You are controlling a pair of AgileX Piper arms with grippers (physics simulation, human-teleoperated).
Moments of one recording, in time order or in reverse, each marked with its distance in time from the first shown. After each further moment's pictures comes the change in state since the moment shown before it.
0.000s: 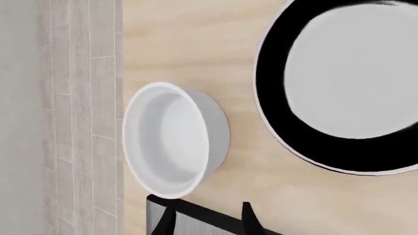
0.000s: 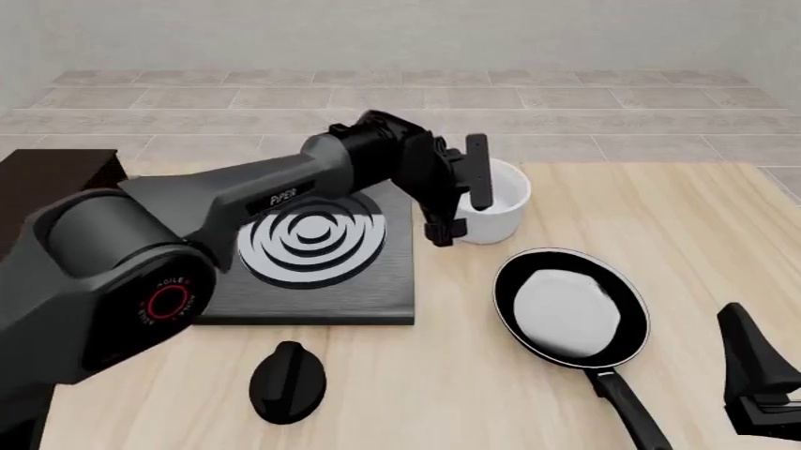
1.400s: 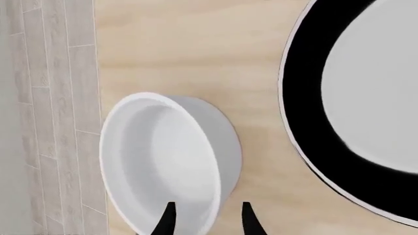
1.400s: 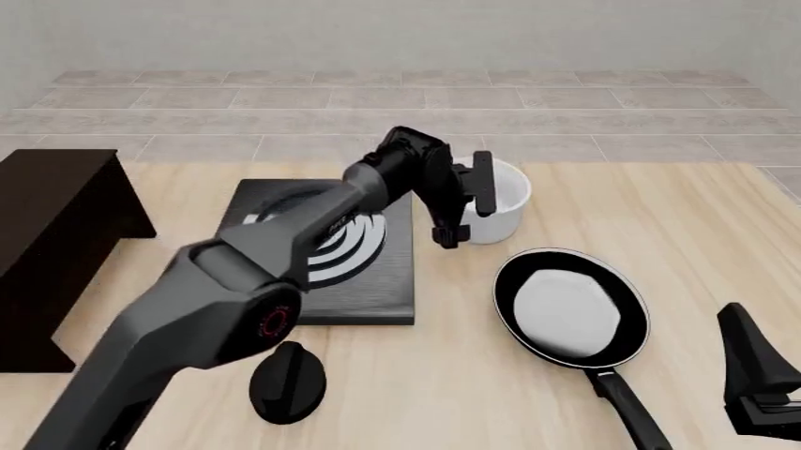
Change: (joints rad) left arm 0.031 0.381 -0.554 0.253 0.023; right arm 0.000 0.000 0.000 0.000 0.000
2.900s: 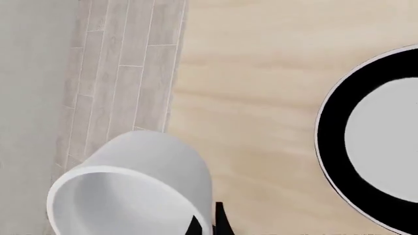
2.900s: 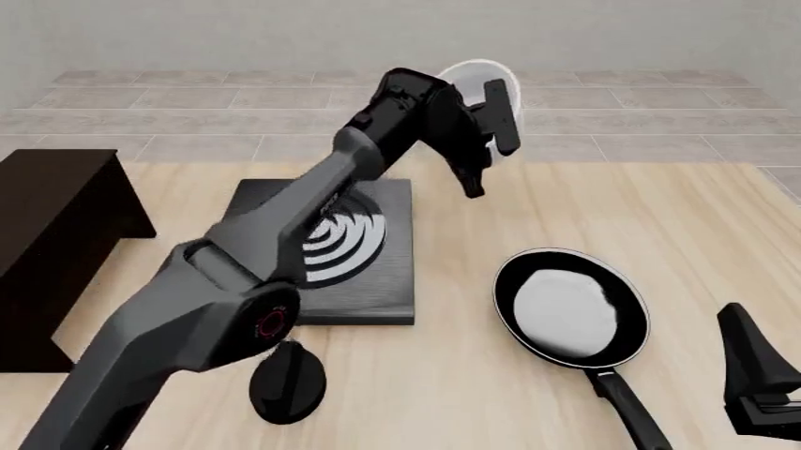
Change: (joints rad) left arm -0.021 -0.036 -0.237 0.069 -0.121; right arm 0.000 0.000 0.000 0.000 0.000
